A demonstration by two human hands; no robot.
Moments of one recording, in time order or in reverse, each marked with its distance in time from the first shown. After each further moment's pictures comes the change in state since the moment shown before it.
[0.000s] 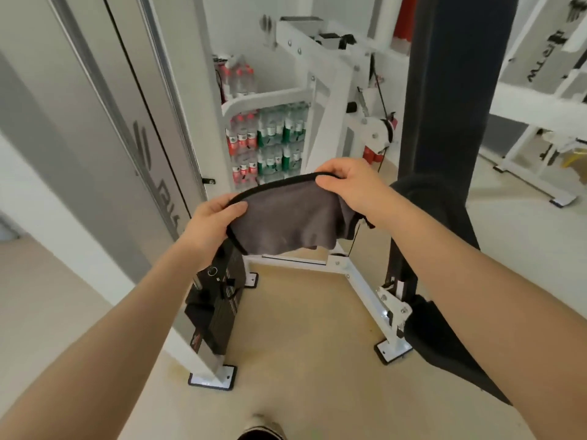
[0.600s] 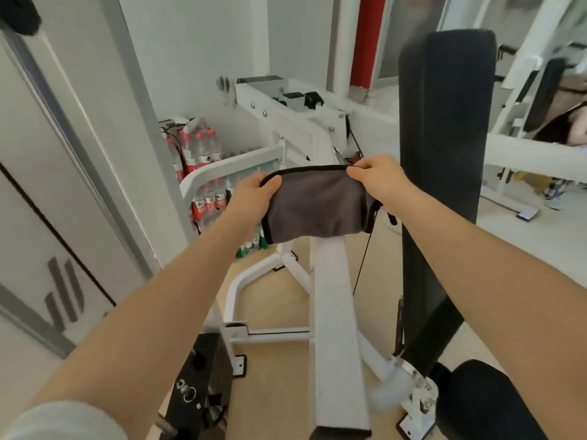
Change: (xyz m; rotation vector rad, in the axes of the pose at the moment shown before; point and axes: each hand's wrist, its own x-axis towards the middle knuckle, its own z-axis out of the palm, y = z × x) left_hand 0.277 0.088 0.068 0.261 -0.026 0.135; right_hand 0.227 0.048 -0.096 -0.115 0.465 0.230
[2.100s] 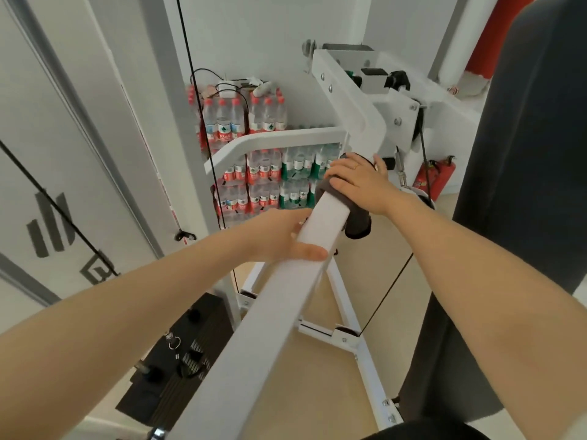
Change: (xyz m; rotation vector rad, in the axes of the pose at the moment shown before) left_hand -0.003 -0.007 0.070 0.769 -0.369 -0.114; right_hand 0.146 0.070 0.064 -0.488 -0.519 -0.743
